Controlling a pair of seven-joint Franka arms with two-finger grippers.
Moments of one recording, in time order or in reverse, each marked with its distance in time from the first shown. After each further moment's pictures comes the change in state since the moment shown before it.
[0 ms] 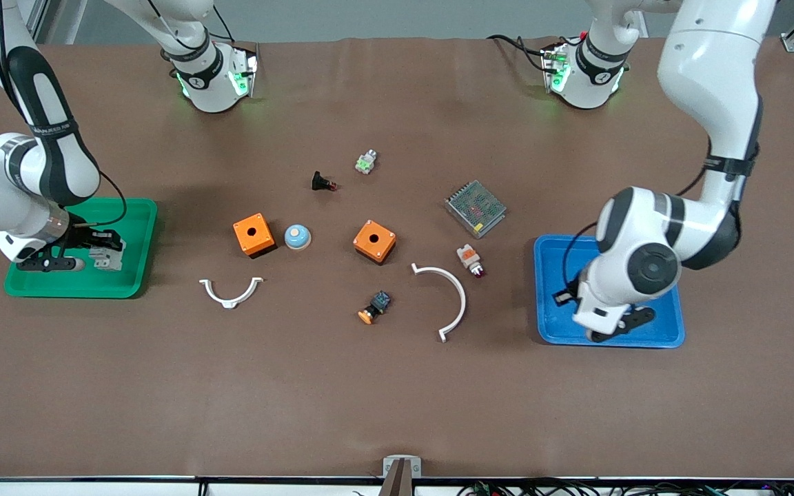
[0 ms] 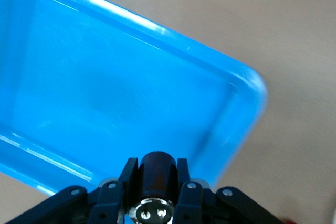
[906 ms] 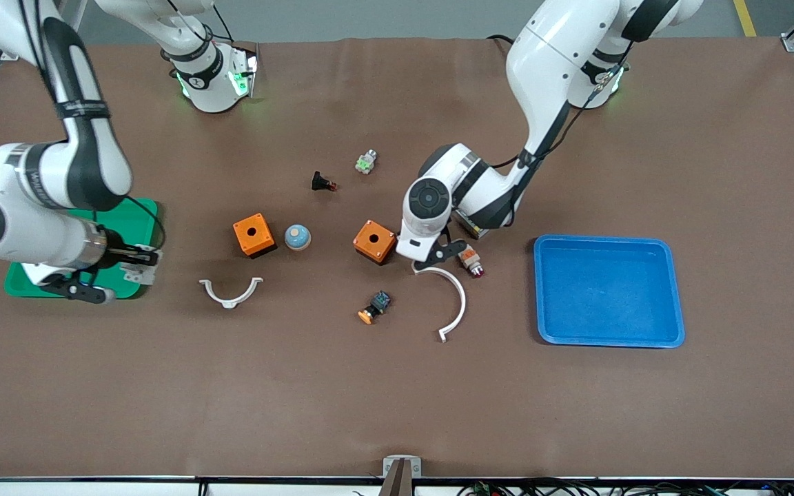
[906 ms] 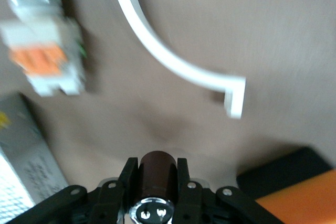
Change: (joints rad) left arm -0.511 0.121 -0.016 0.012 -0.148 0.156 -0.506; right arm 0.237 -0.007 -0.001 0.318 0.000 -0.448 0.437
